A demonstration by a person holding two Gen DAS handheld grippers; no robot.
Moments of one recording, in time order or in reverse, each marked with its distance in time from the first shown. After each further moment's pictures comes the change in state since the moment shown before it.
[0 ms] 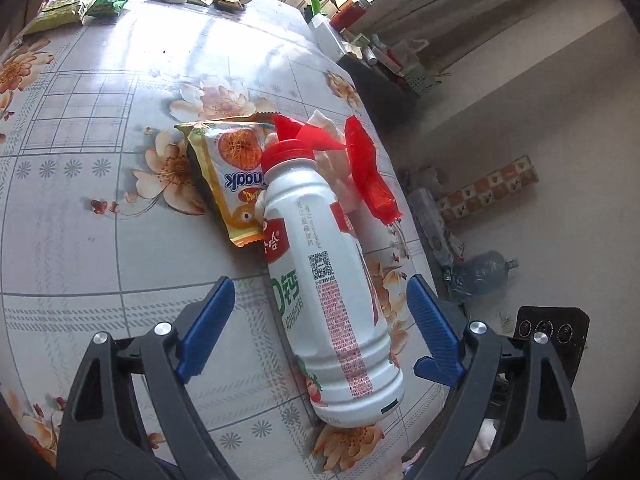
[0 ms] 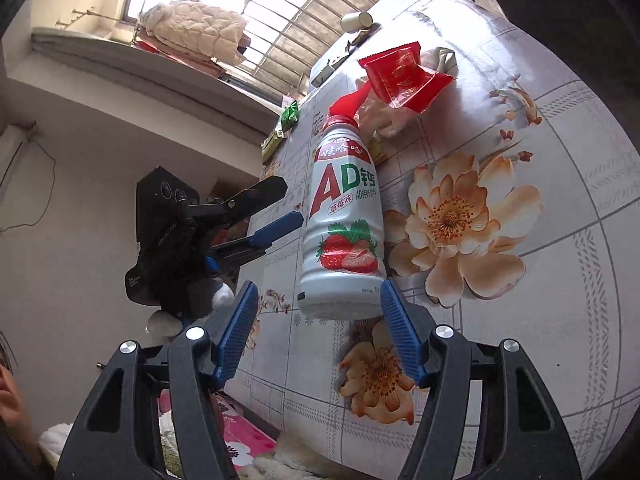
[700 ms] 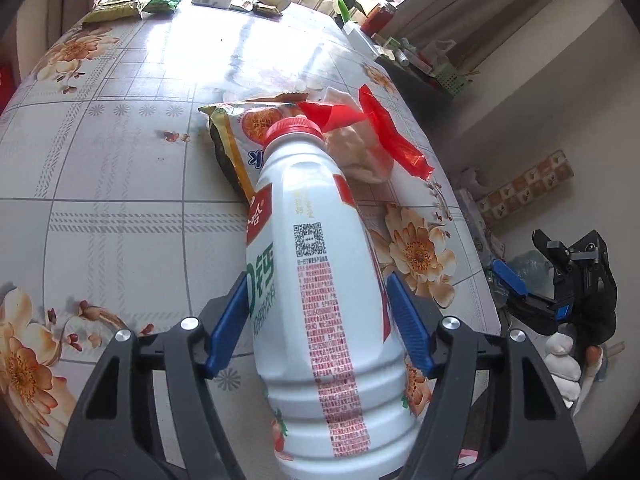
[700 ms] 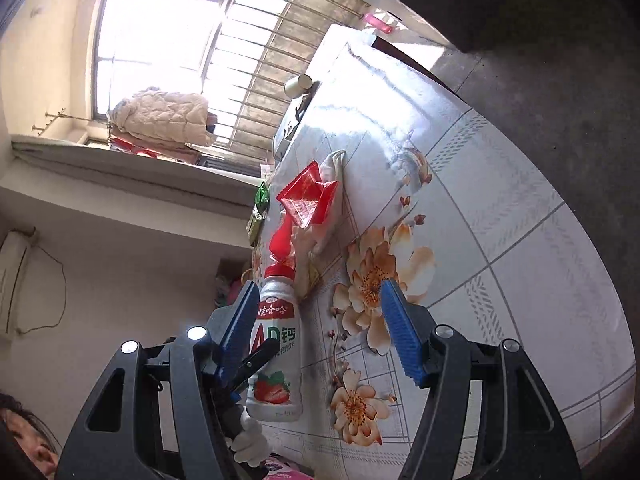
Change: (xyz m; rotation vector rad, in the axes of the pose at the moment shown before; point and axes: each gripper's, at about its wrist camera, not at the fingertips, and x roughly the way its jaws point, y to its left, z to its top) left arm -0.033 0.013 -0.069 -0.010 -0.077 0.147; right arm -0.038 -0.059 0.039 0.269 -0.175 0.025
